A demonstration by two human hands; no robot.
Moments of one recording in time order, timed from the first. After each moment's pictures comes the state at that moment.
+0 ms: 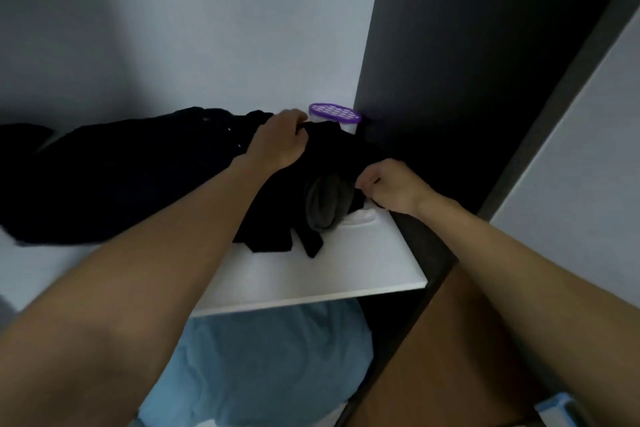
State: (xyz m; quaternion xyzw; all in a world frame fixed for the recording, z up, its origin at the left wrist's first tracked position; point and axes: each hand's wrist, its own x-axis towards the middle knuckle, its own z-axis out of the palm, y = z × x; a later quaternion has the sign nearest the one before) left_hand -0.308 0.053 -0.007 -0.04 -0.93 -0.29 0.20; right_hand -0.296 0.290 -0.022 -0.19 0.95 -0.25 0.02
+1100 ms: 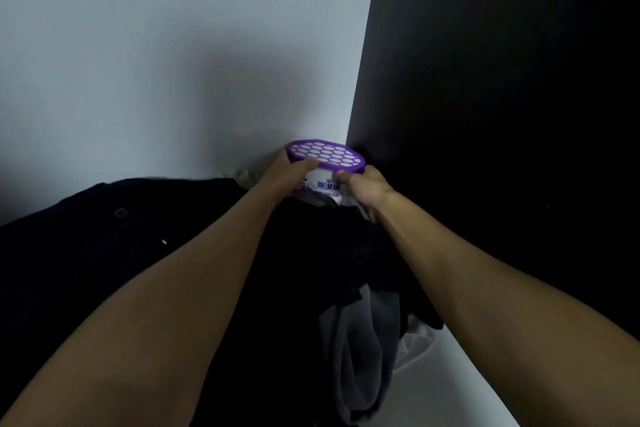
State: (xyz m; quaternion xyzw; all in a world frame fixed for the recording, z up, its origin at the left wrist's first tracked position) left_hand -0.574 0.041 -0.065 0.03 -0.77 -0.63 0.01; right_hand -0.538 0.192 -0.052 0.13 0.75 -0.64 0.00
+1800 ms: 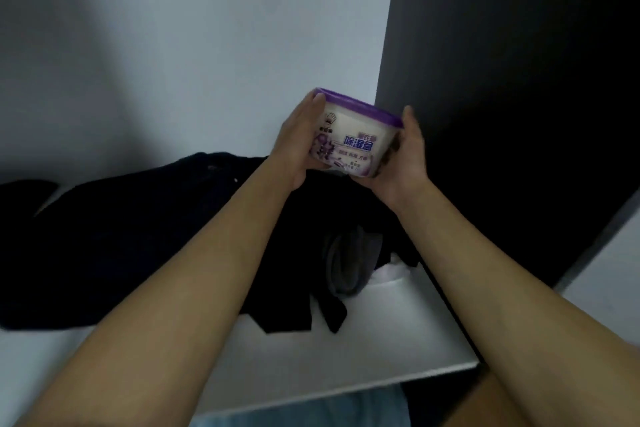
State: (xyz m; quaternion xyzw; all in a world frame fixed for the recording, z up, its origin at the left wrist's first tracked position) left_hand -0.368 0.056 0.045 -0.04 -0.63 -0.77 0.09; right_hand -0.372 0.211 0.035 0.00 0.45 -0.89 0.07
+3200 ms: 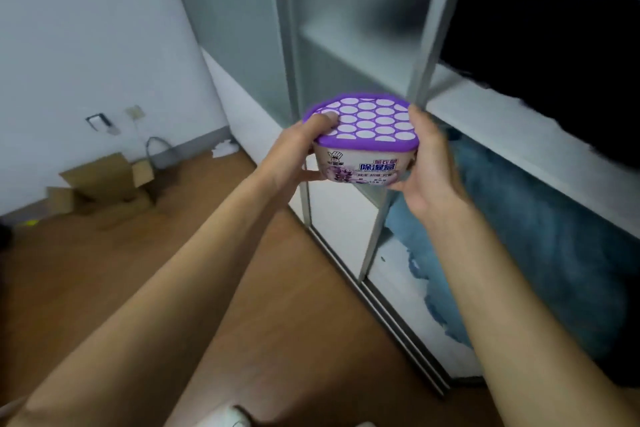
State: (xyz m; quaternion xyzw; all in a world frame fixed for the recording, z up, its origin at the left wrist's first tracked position) left_hand 0.217 0.020 -0.097 0.42 -0.54 -0.65 0.32; right_hand 0.055 0.091 -0.099 -0.22 0.56 -0.65 0.47
